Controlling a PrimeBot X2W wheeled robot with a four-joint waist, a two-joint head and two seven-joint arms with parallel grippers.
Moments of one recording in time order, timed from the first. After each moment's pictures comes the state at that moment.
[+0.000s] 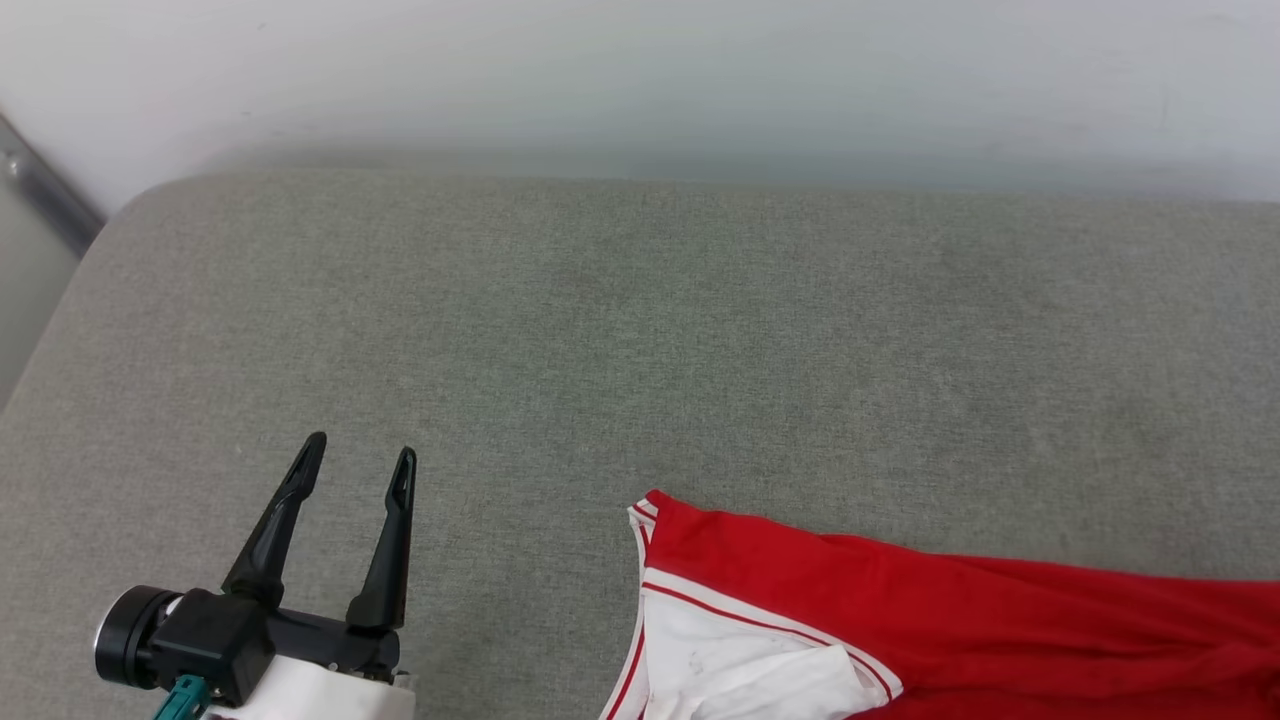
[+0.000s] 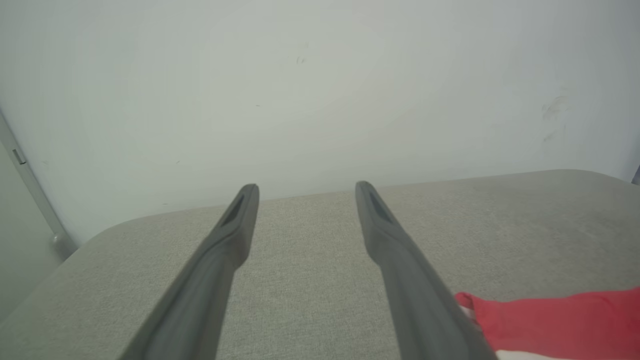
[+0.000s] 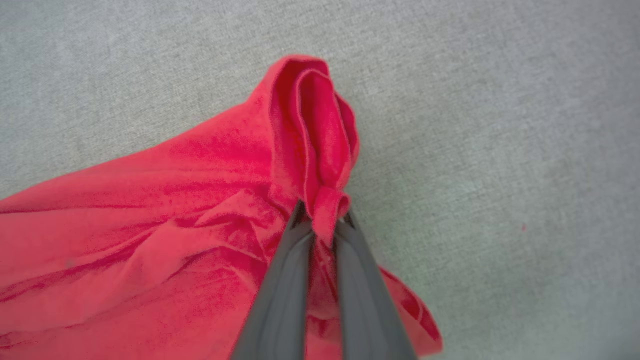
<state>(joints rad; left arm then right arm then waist) 0.05 0.22 -0.07 -0.13 -0.20 -0.12 -0.26 0.06 -0.27 -0.49 0.16 0.41 0.13 0.65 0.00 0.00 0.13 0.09</state>
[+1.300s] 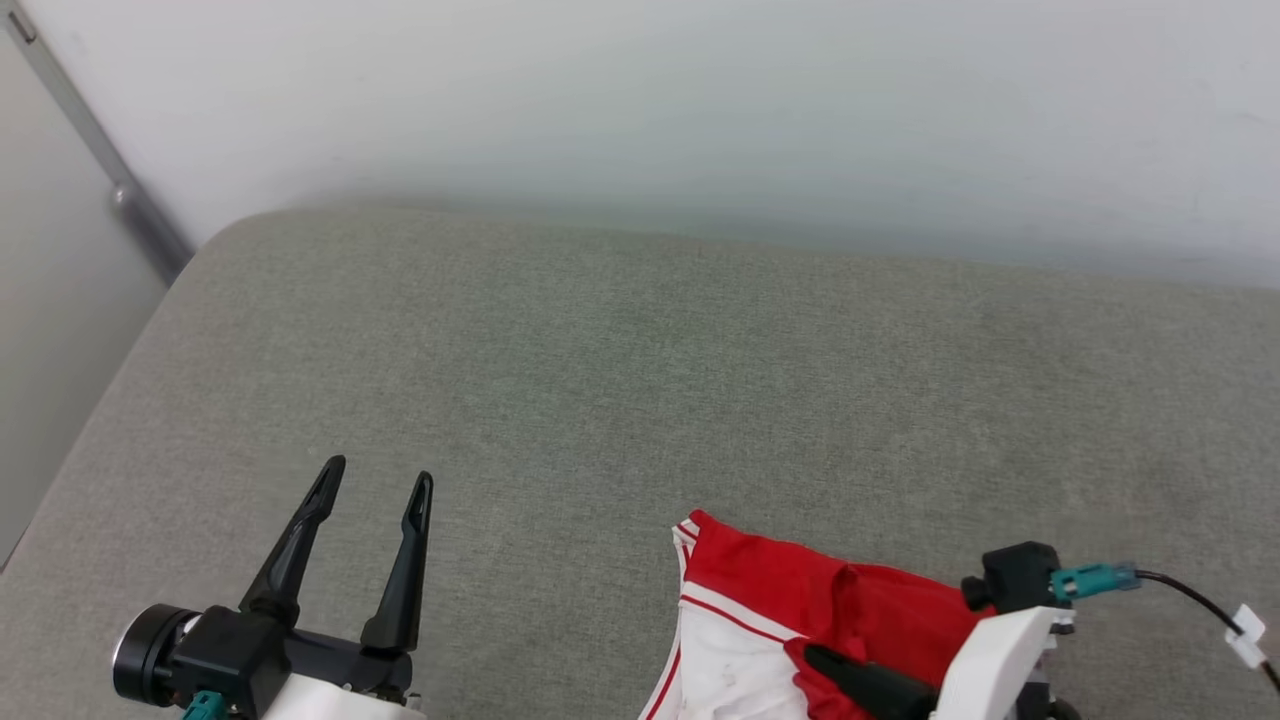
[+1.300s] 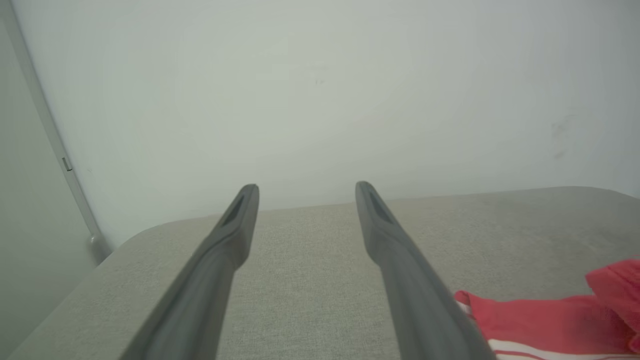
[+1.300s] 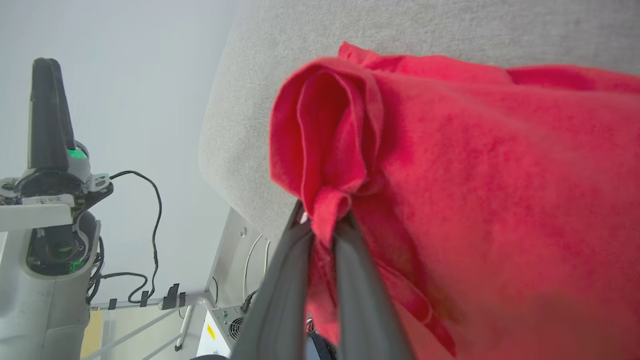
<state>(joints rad) 0.08 0.22 -0.09 -0.12 -0.20 -0.13 -0.26 0.08 -0.05 0.13 -0.10 0.81 0.13 0.79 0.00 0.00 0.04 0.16</state>
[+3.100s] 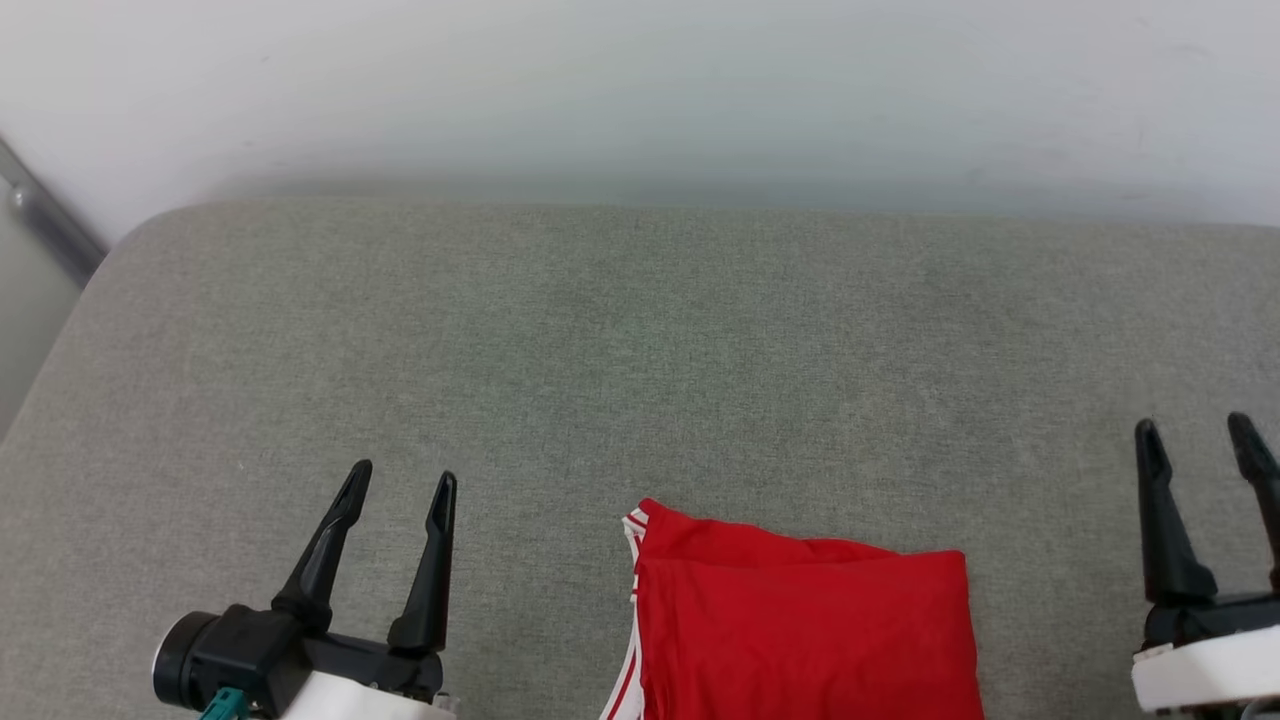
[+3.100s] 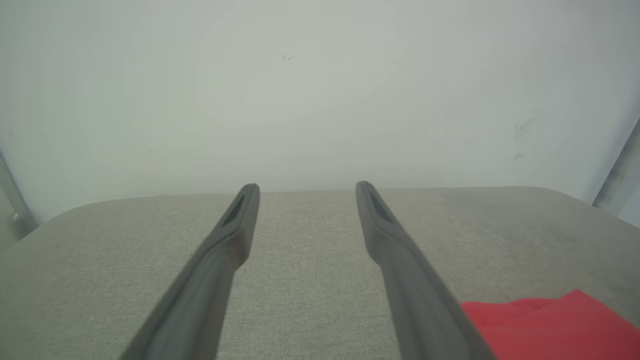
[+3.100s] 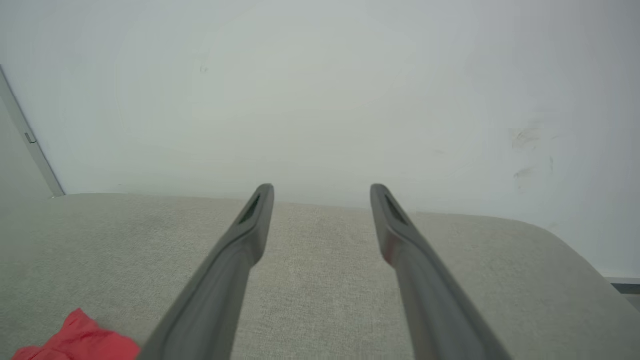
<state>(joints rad) 0.07 0.18 -0.12 -0.11 -0.24 -0.13 -0.26 0.08 -0.21 -0.10 -0.21 0.24 0.13 -0.08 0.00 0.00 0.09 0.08</state>
